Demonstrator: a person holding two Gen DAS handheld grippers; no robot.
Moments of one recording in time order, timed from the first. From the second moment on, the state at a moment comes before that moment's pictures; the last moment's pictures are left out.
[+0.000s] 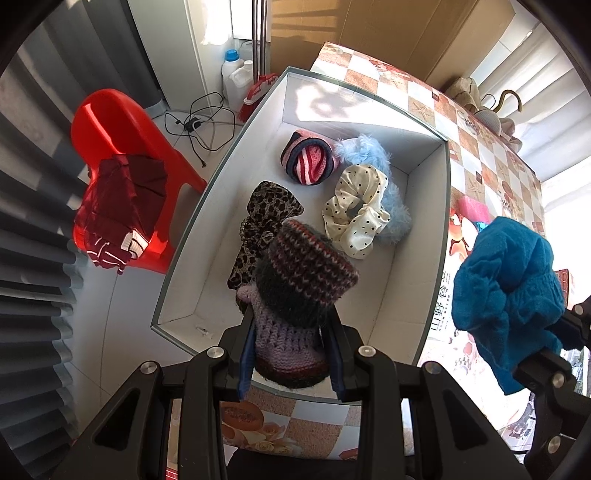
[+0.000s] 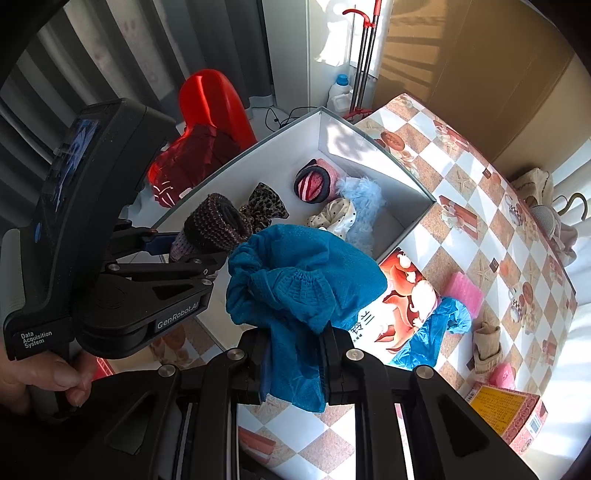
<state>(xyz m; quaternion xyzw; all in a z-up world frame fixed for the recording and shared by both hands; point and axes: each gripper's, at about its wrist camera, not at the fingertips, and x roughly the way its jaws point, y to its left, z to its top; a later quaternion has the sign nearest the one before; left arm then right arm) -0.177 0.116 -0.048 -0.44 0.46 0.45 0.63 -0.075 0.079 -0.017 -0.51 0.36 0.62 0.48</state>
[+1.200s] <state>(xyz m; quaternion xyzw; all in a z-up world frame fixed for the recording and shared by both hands) -0.164 0.136 -0.060 -0.43 0.48 0.44 0.62 -0.067 0.134 -0.034 -0.52 0.39 0.59 0.48</state>
